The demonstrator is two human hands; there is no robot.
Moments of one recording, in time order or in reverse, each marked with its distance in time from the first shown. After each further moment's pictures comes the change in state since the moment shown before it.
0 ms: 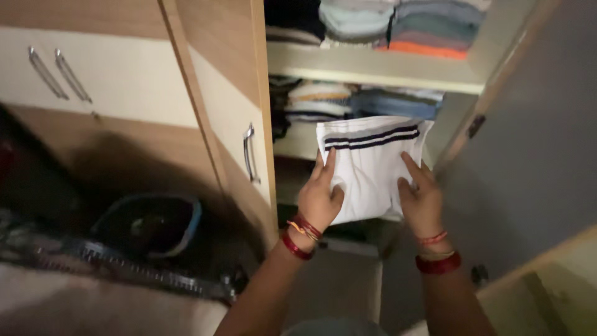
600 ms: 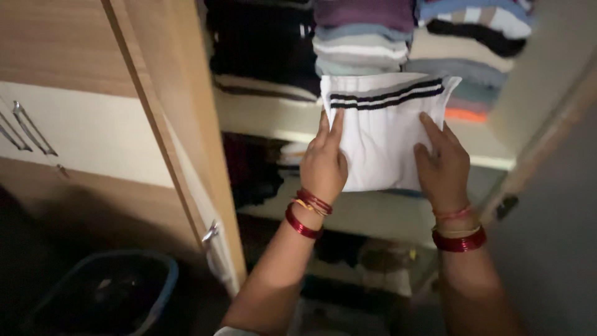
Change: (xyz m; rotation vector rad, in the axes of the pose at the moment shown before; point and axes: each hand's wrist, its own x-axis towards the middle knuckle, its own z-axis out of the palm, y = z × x) left_hand 0.259 -0.064 0.083 0.128 0.252 0.223; right_hand 0.252 0.071 0.061 -0.078 0.141 -0.402
